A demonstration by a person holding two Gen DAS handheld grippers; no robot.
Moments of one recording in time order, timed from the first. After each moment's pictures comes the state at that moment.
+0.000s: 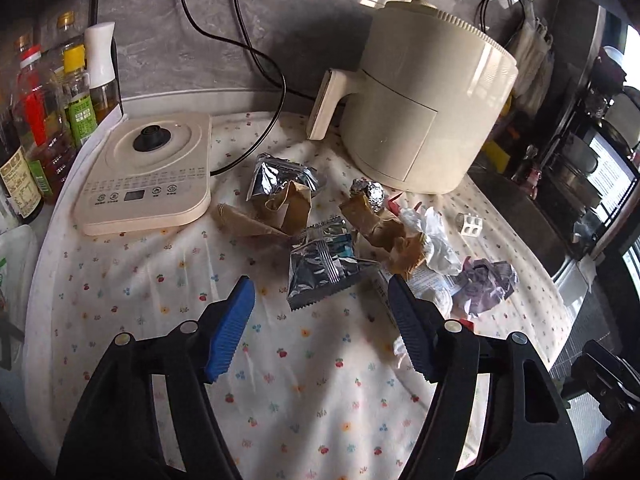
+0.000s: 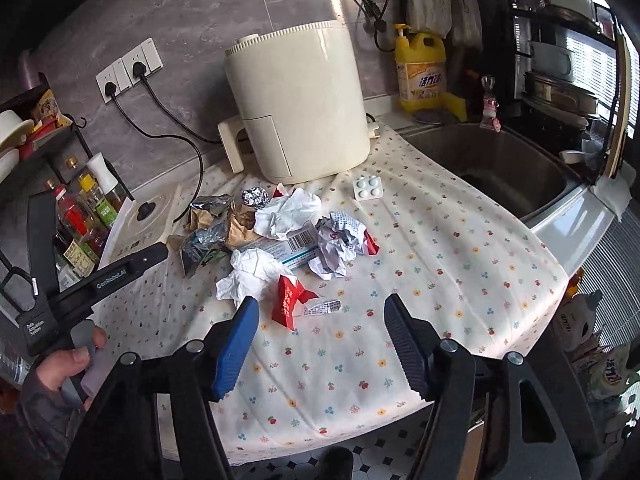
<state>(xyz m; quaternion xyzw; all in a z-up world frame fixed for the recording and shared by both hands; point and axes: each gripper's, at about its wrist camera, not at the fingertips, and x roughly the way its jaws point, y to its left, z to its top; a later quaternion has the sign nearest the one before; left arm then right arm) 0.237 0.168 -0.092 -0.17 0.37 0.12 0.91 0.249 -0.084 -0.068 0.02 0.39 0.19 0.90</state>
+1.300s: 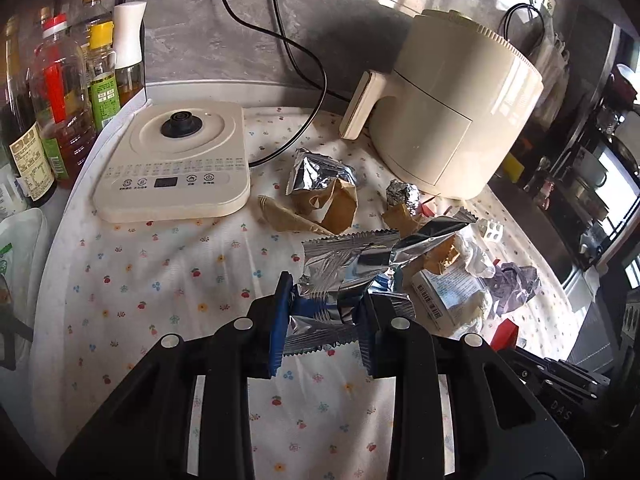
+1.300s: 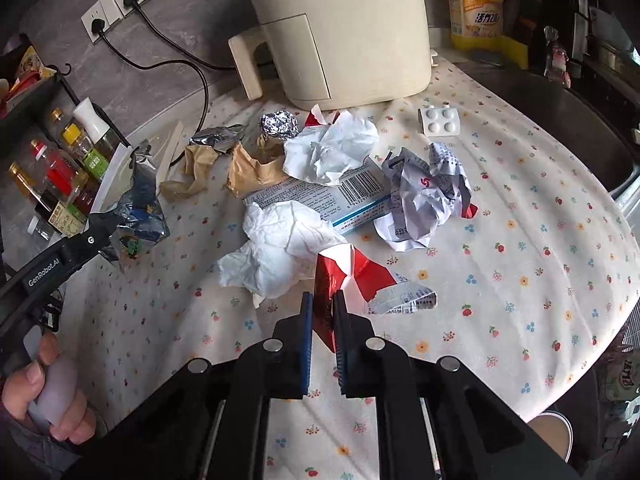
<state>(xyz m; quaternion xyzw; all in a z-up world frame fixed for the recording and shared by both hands) 0.213 0.197 -0.098 -0.19 0.36 0.14 0.90 0.286 -0.021 -0.130 0.00 0.47 0.23 0.85</state>
